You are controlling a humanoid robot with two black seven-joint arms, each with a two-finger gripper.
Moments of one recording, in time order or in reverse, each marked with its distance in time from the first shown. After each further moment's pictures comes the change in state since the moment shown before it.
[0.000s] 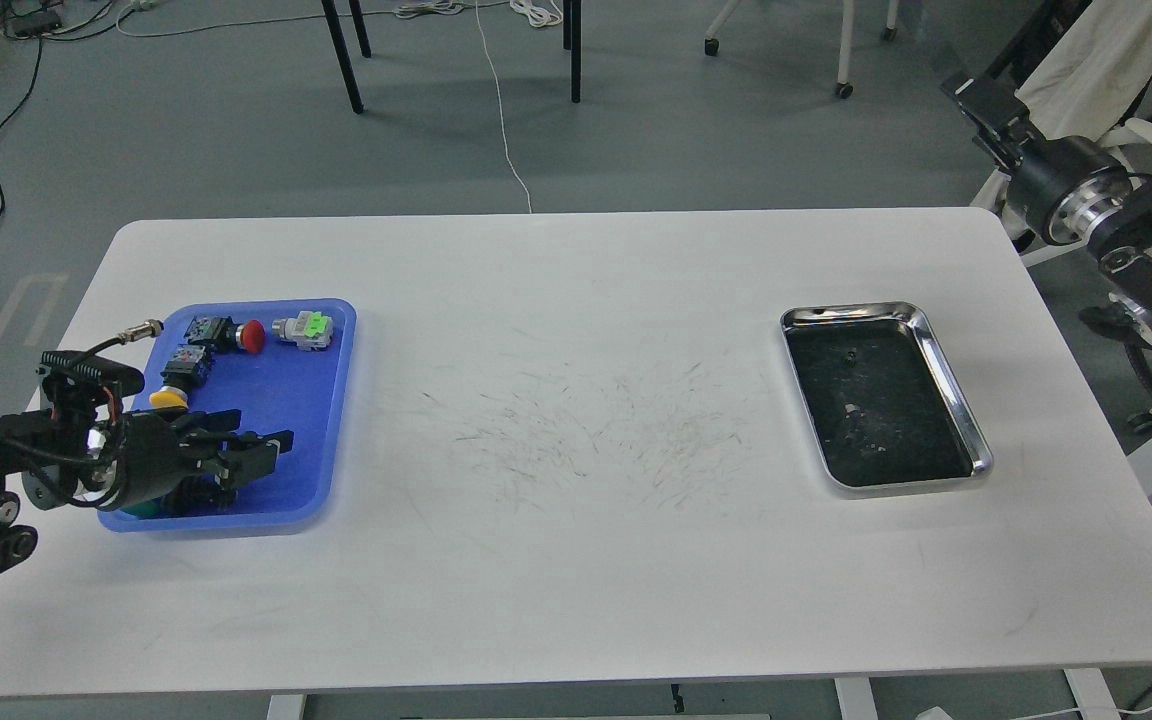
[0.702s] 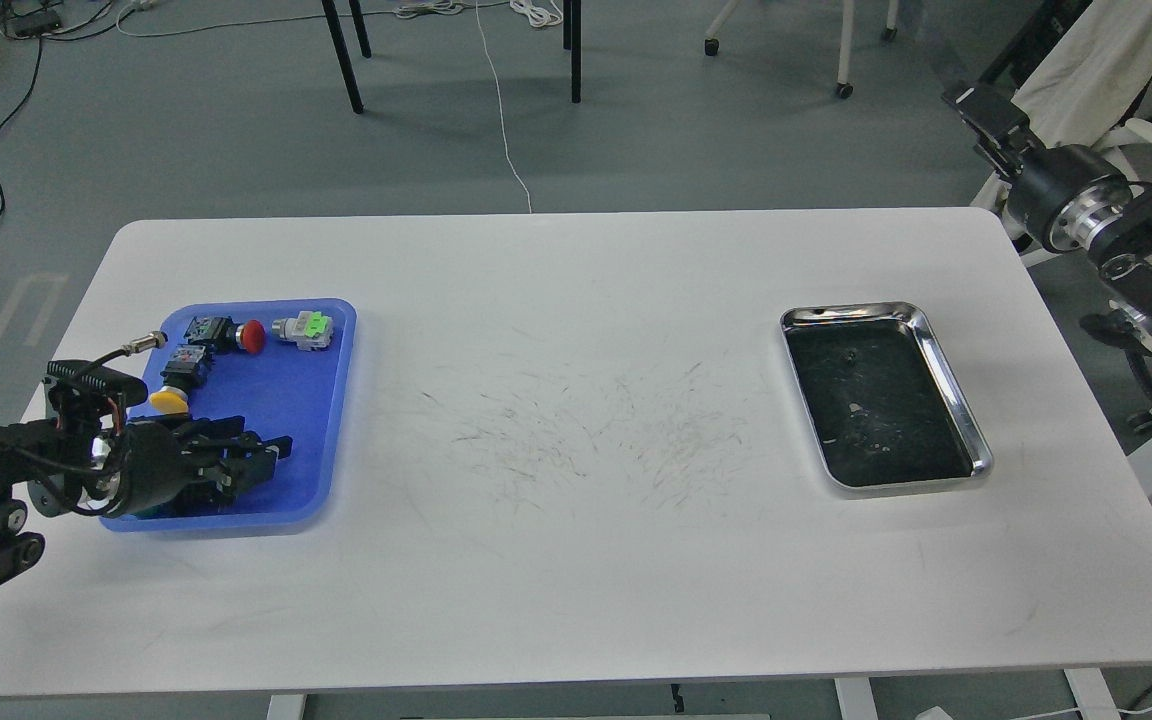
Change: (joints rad) left arm 0.027 -0.055 0.007 0.093 0.030 0.033 -0.056; right arm -0.011 -0.002 0.000 0.002 0.000 0.000 0.000
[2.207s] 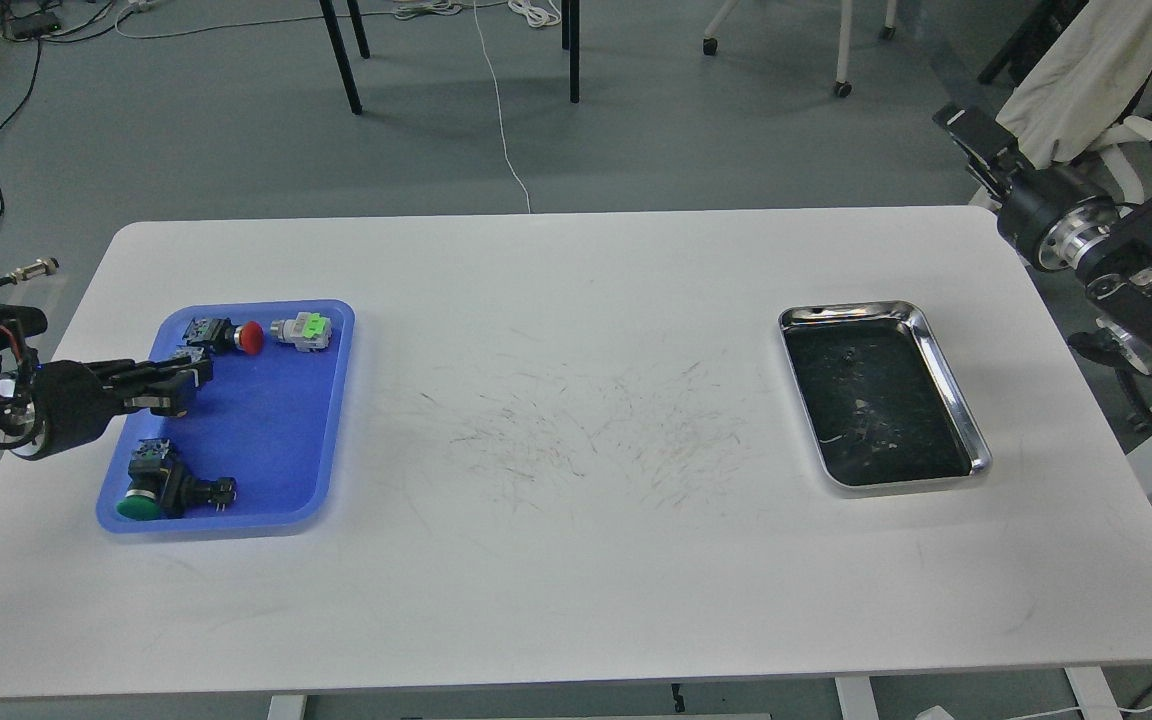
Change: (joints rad) left arm -0.108 0.096 -0.018 0.058 -0.212 -0.073 -0.049; right arm -0.032 0.014 -0.001 0.006 0.000 -0.023 0.000
